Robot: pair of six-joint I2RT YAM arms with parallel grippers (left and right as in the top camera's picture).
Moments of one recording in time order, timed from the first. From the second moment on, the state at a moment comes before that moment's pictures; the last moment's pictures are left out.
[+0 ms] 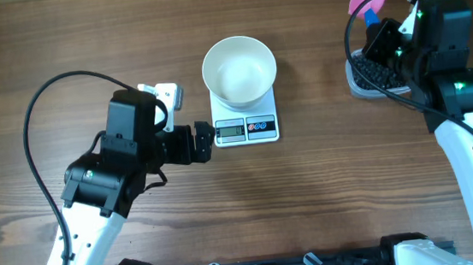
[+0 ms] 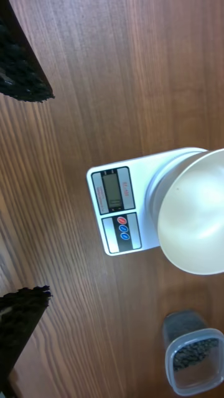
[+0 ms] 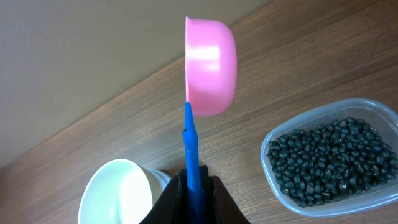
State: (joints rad) left arm -0.33 1.10 1.03 -0.84 0.21 -0.25; right arm 0.03 1.31 1.25 -0.58 -0.07 0.54
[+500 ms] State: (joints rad) left arm -0.49 1.28 1.39 -1.16 0.19 -0.29; right arm 0.03 1.31 1.25 -0.68 -0.08 0.47
